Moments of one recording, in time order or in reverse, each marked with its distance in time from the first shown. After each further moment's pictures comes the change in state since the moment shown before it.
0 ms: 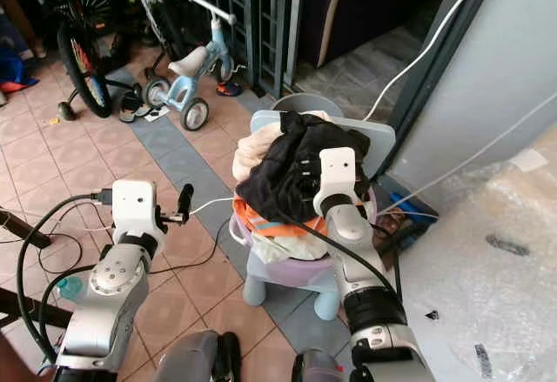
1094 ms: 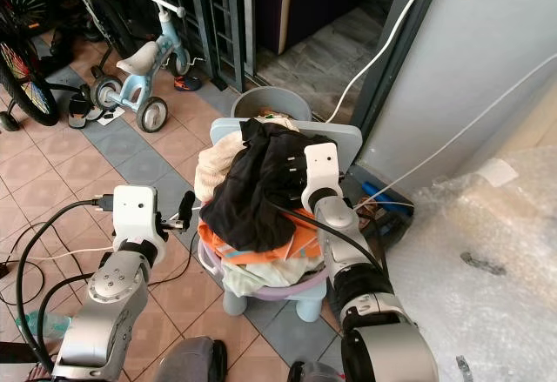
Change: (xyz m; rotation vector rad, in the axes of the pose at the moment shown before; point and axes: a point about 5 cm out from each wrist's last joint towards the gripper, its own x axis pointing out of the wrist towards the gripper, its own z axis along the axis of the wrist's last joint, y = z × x) left arm -0.010 0.011 -0.012 -0.014 0.084 0.053; right arm 0.021 0.034 -0.010 -0.009 0.116 0.162
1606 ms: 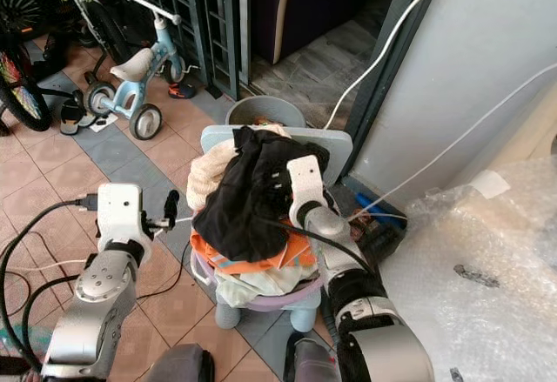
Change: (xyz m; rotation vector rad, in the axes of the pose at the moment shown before) left arm -0.001 0.000 0.002 -0.002 0.006 0.012; right arm -0.006 -0.003 -0.015 0.001 0.096 0.209
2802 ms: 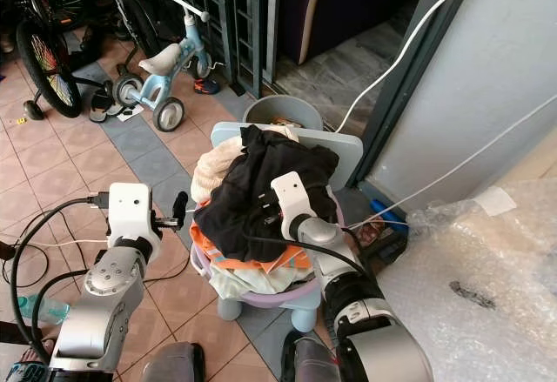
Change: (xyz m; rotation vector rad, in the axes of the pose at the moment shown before) left arm 0.006 -0.006 -0.001 0.015 0.023 -0.020; right arm 0.000 0.014 -0.023 -0.068 0.139 0.021
